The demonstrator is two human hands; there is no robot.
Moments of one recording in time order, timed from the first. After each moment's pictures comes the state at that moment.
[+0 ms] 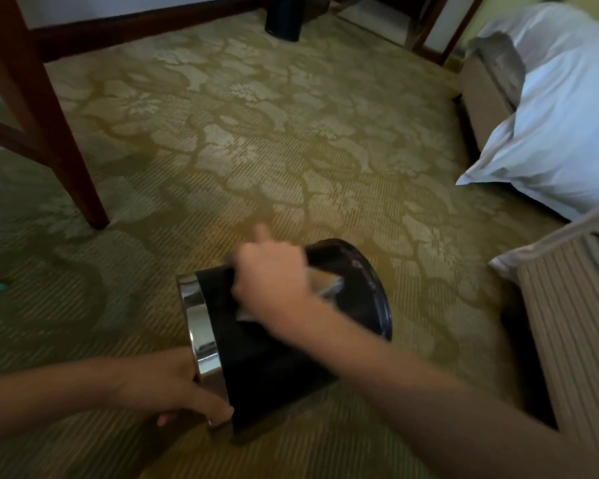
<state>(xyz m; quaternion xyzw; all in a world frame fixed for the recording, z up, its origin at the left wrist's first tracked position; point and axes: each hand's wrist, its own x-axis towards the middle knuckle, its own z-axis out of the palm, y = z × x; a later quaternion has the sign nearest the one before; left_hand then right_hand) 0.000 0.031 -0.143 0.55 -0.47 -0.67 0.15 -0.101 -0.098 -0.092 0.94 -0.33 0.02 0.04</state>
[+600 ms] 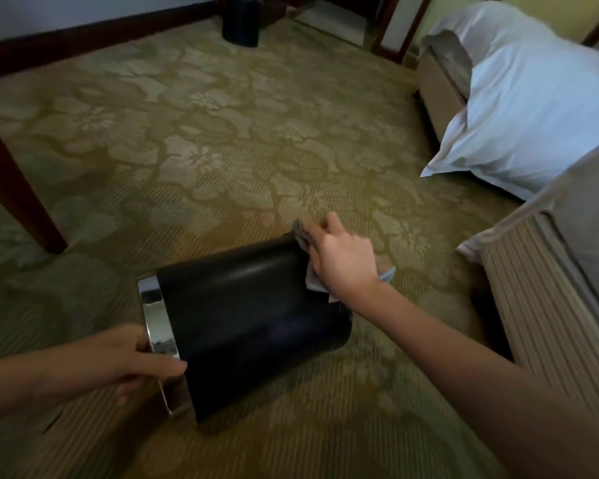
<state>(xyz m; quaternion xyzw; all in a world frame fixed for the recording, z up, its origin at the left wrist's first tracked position) 0.057 0.013 -0.180 0.56 -0.45 -0.66 0.23 -0.209 -0.194 -0.098 0.90 -0.41 0.08 0.10</state>
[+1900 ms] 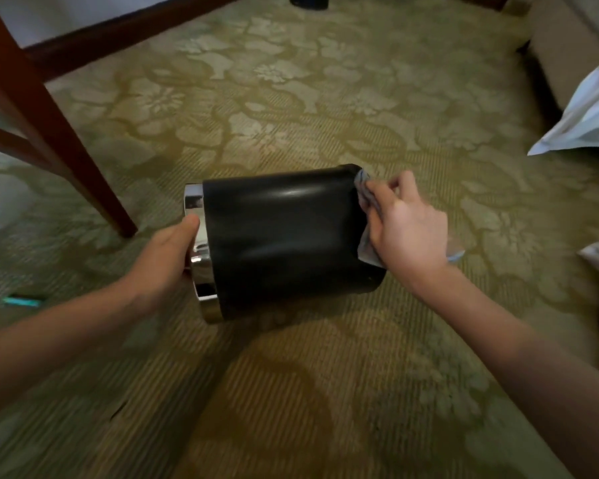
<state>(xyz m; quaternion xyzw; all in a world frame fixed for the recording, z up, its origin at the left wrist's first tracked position) 0.095 -0.064 -0.171 0.69 -0.28 -0.40 0.53 -0.158 -0.243 -0.124 0.89 -0.40 0.21 0.09</state>
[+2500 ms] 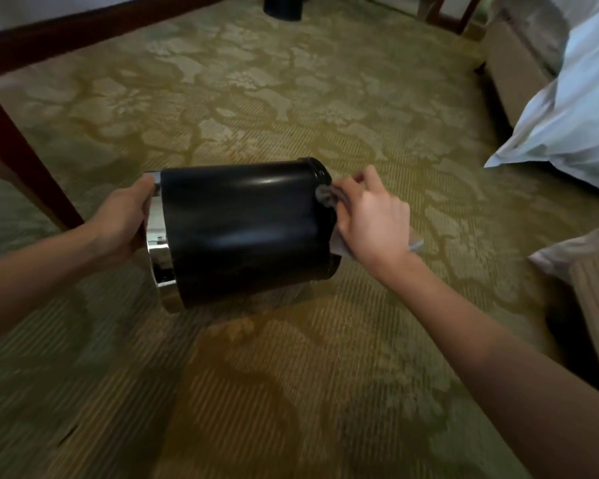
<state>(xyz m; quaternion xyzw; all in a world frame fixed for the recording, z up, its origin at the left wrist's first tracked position) 0.133 -0.120 -0.159 0.63 -0.28 -0.43 0.58 -0.152 -0.263 -0.110 0.89 -0.40 0.21 0.08</state>
